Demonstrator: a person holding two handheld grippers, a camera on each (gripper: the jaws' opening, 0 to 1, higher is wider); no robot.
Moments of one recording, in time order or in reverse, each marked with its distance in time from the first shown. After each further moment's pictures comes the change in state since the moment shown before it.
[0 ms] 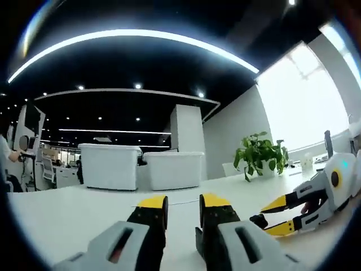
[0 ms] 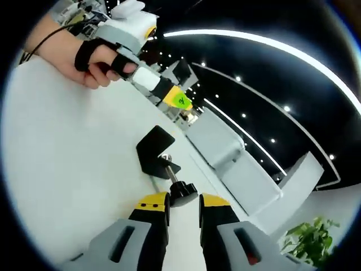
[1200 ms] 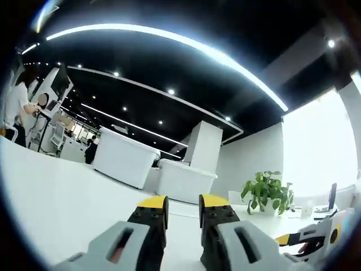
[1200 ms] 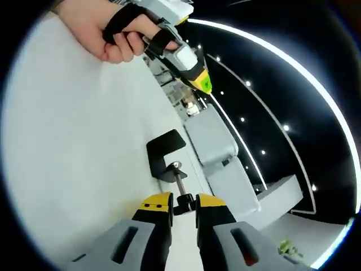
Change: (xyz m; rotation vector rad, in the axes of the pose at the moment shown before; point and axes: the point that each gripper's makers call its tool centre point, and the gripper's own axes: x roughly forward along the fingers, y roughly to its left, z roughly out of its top) left arm -0.002 0.056 0.013 -0.285 -0.113 0.115; right arm 0.000 0.016 0.020 -0.271 0.109 -0.045
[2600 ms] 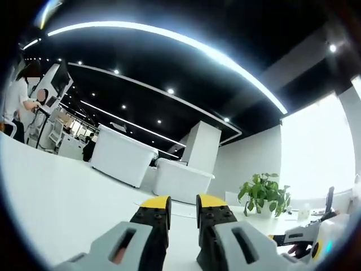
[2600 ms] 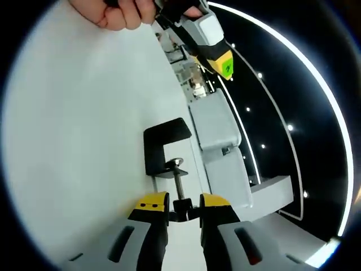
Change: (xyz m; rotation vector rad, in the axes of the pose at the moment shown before) left arm -0.013 -0.012 0.001 -0.027 0.002 -0.018; right arm 0.020 0.002 -0.004 -0.133 0.167 0.010
